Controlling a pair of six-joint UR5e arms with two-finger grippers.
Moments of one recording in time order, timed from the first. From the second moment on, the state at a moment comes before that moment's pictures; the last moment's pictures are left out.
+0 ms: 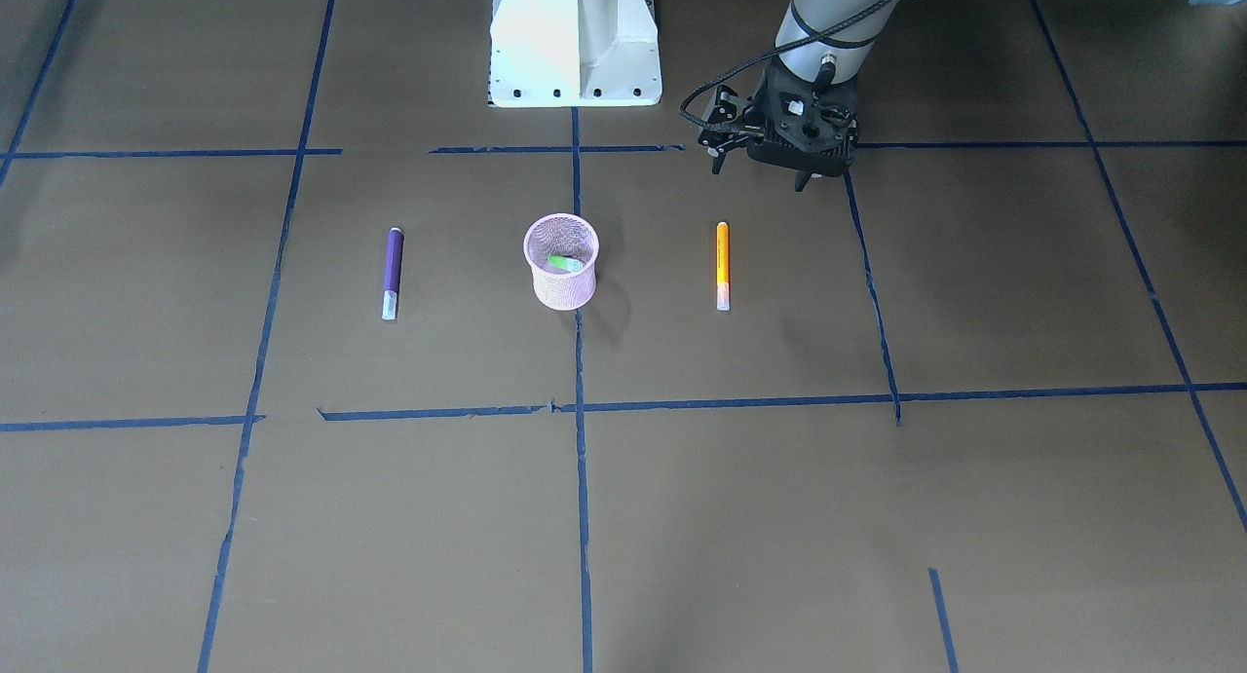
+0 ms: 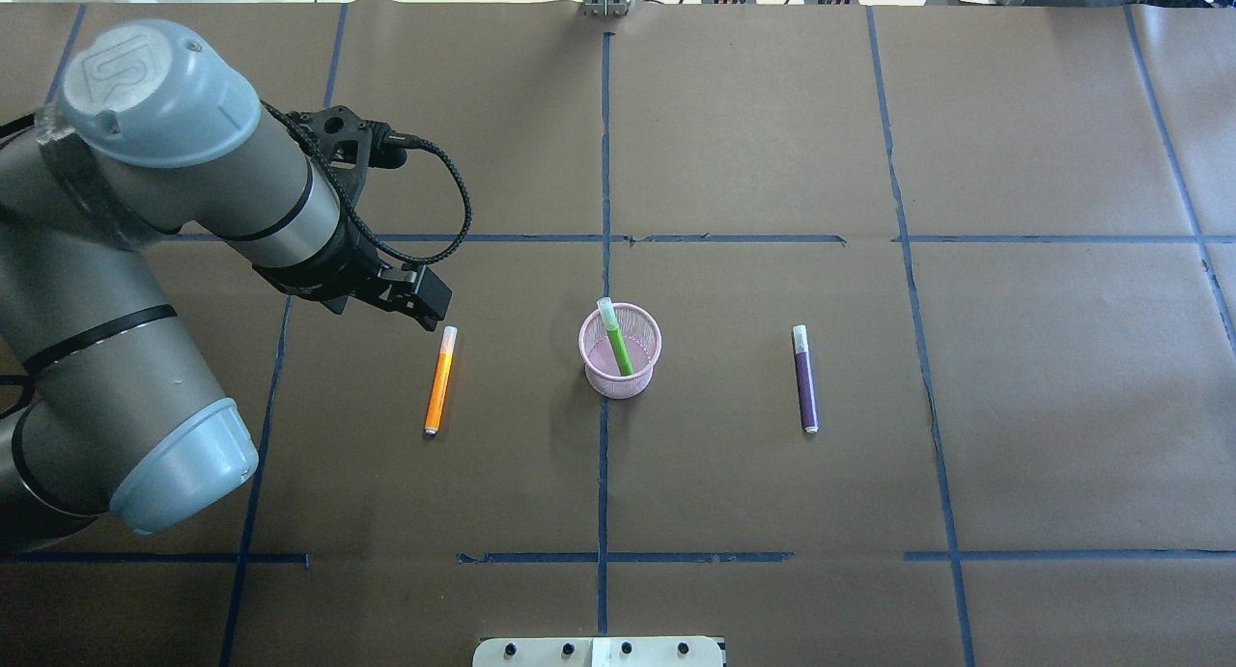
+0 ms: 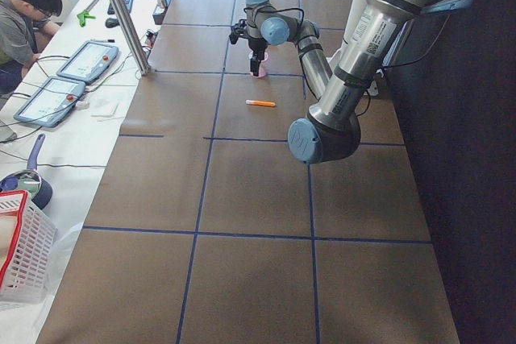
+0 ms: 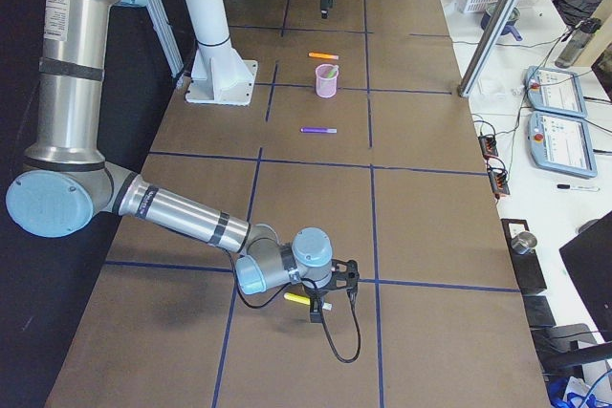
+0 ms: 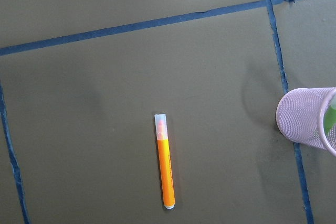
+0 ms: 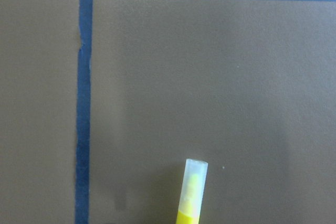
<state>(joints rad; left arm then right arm) -0.70 -2.10 -2.04 -1.34 -2.08 -0.88 1.34 -1.71 1.29 -0.87 2.23 0.37</state>
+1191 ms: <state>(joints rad) -0.70 -2.10 -2.04 -1.34 -2.08 -0.88 1.31 -1.71 1.25 -0.86 2.24 0.37</state>
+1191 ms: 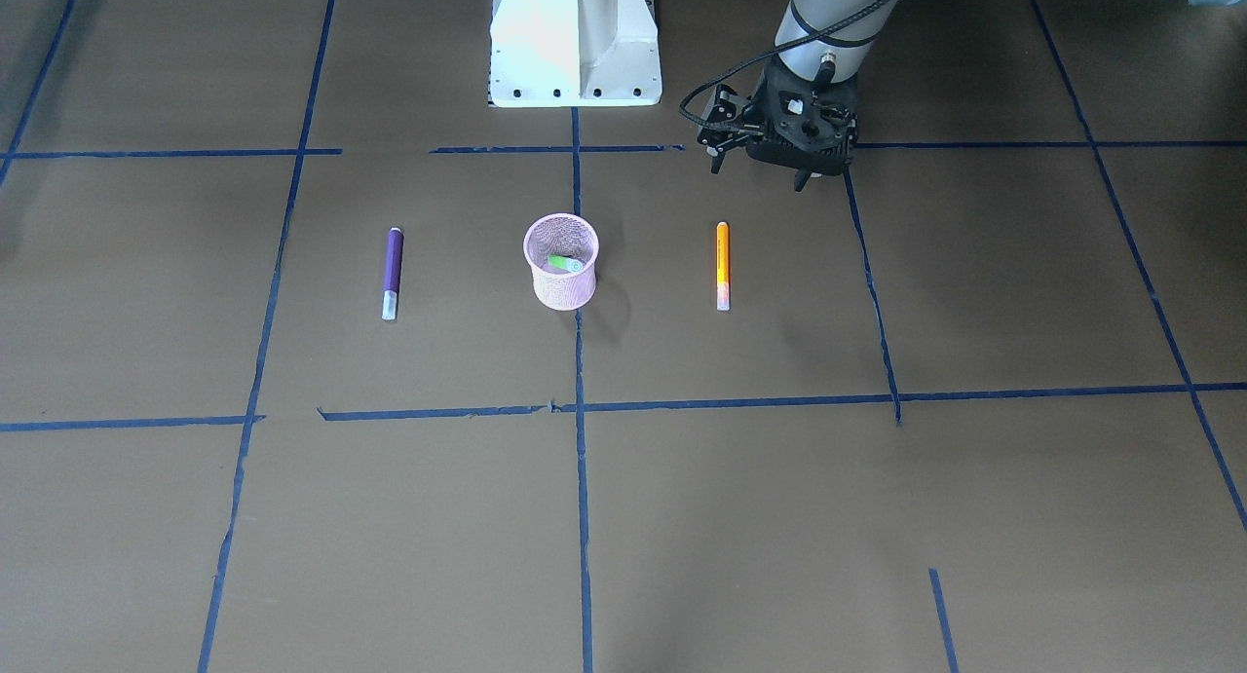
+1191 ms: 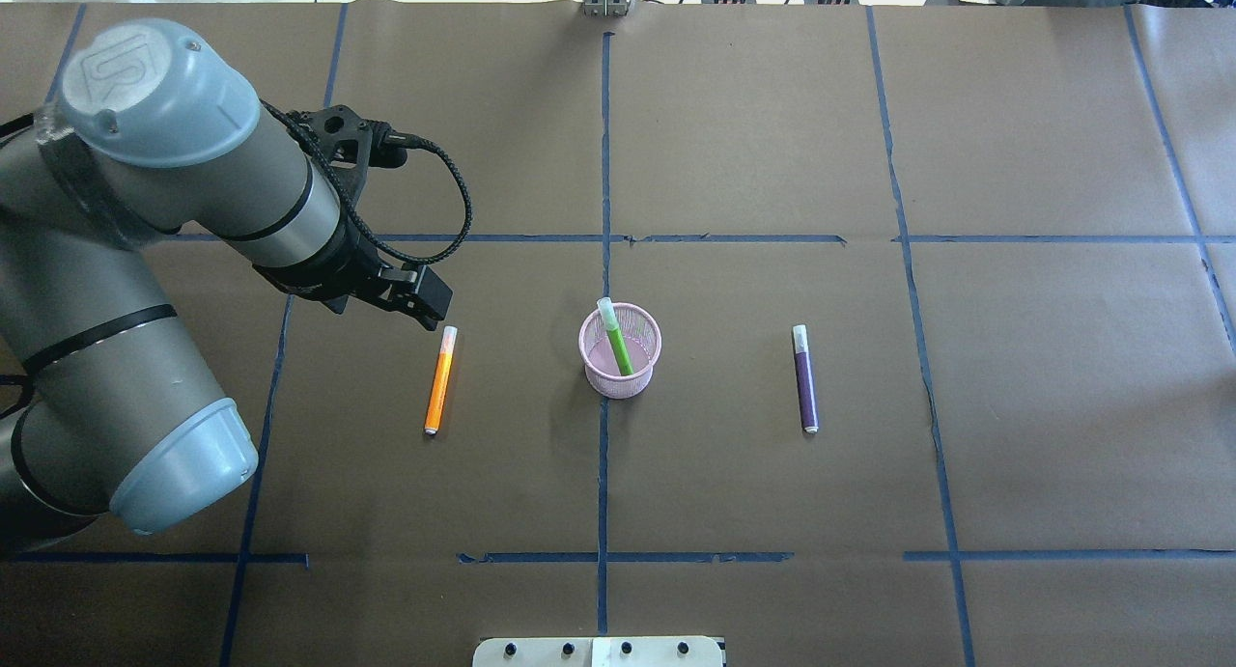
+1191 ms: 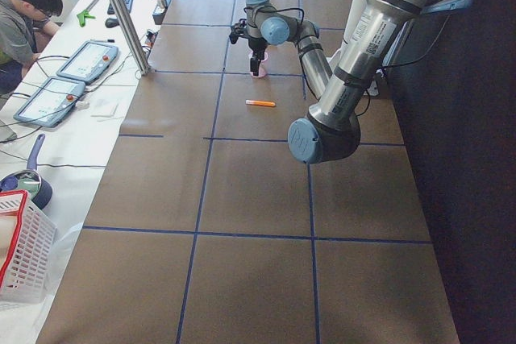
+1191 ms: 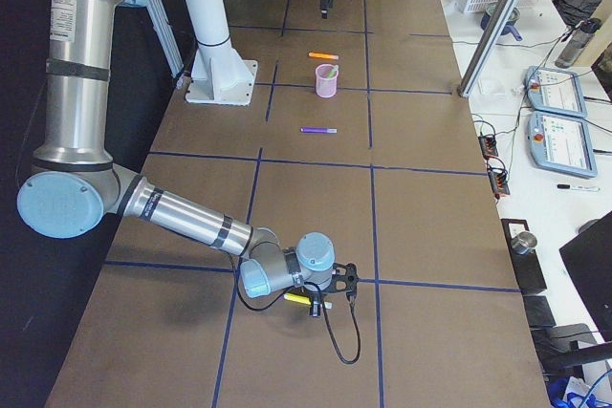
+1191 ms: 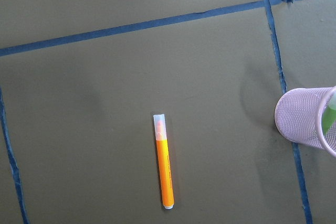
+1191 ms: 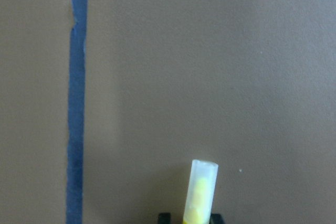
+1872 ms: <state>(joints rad) -0.70 -2.10 -2.04 -1.34 -2.08 -0.88 1.31 -1.72 1.29 -0.81 2.24 0.37</state>
